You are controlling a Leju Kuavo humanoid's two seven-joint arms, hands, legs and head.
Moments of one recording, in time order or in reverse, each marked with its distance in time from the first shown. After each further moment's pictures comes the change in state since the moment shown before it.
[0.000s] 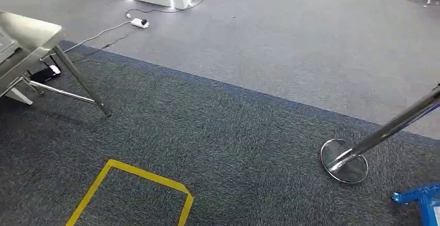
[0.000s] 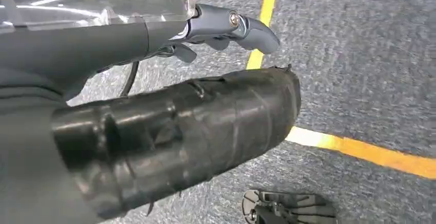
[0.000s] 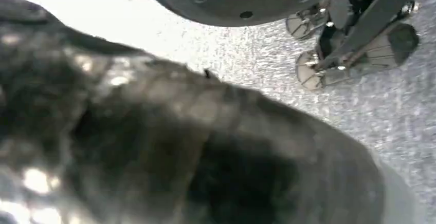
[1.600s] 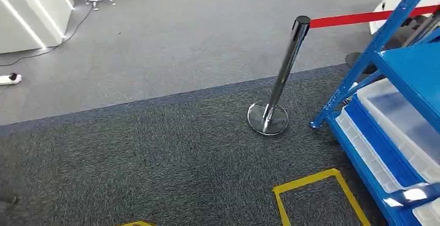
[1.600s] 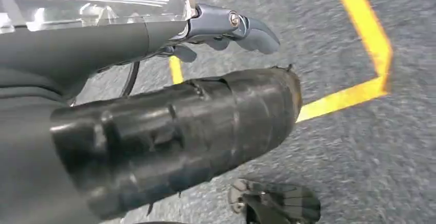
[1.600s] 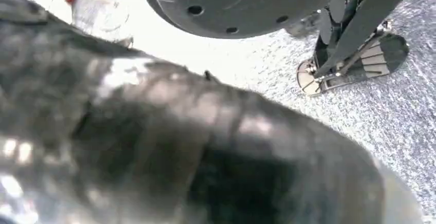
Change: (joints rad) left arm -0.006 0.018 0.028 0.000 0.006 -0.013 -0.019; right arm -0.012 0.006 0.025 0.005 0.055 0.036 0.007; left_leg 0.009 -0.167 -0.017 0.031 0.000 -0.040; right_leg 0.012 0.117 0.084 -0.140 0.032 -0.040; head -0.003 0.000
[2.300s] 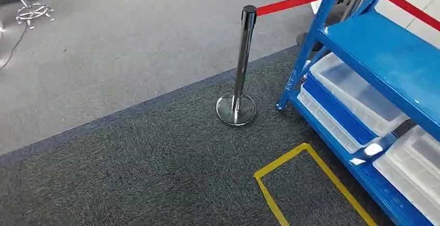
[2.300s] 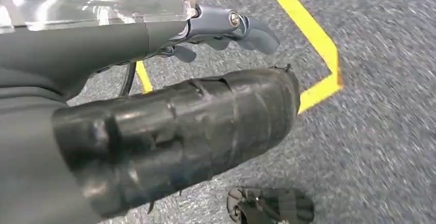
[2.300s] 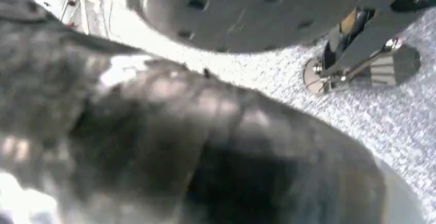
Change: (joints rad) left arm -0.009 0.000 0.011 0.000 0.010 -0.010 -0.011; right arm 0.003 0.002 0.008 0.002 0.012 0.000 0.012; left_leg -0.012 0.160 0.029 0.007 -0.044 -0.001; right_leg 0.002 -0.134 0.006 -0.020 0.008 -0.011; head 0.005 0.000
